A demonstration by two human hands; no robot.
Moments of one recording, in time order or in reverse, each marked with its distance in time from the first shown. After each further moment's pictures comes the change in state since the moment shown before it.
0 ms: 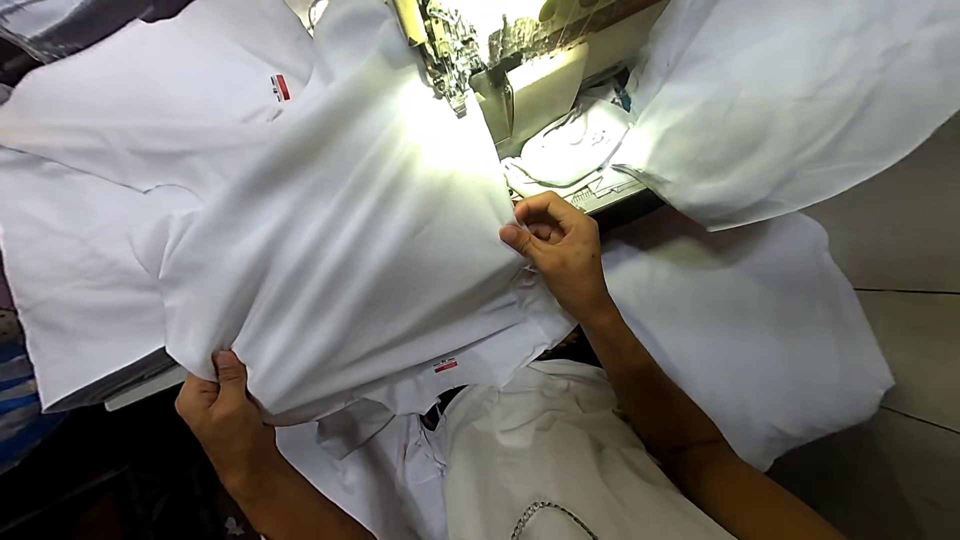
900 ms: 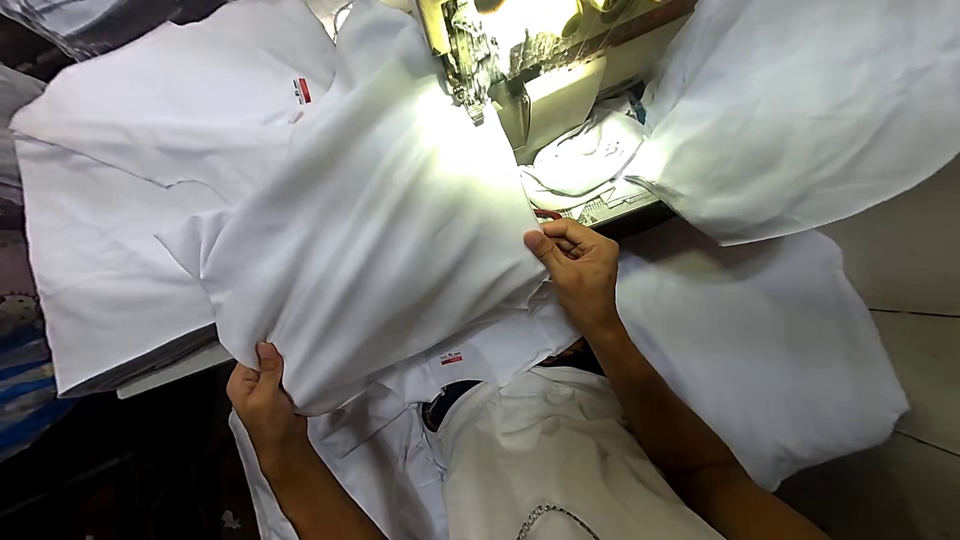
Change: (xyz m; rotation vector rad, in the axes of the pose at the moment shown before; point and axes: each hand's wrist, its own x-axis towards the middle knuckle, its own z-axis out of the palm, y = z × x) left_hand -0.012 -0.020 0.014 -0.212 -0.016 -0.094; right_hand -0.007 0.008 0.001 -0.071 0.119 0.038
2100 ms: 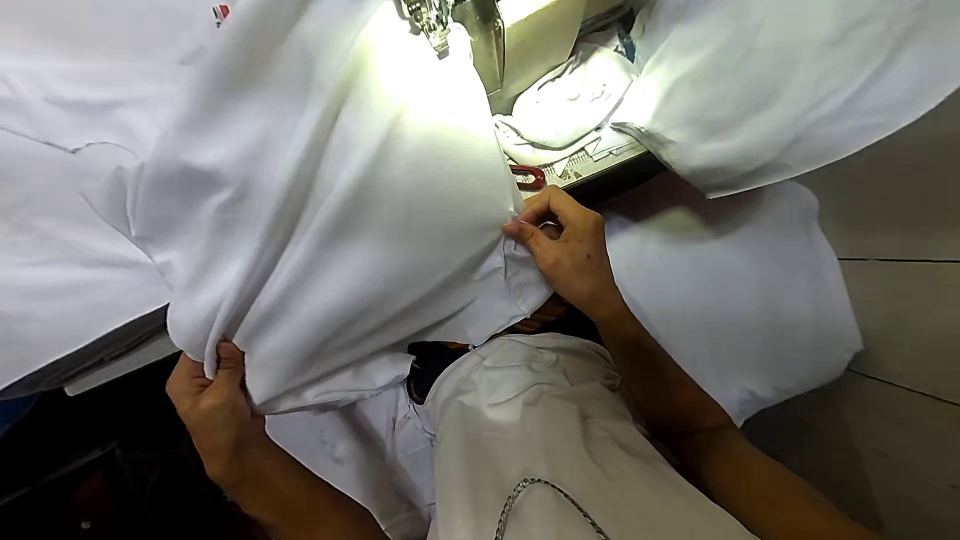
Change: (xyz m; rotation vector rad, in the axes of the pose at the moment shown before) left_hand -0.003 0.004 -0.025 0.191 -0.118 0.014; right_hand -0.015 0.004 -0.020 -0.324 -0.152 -0.108
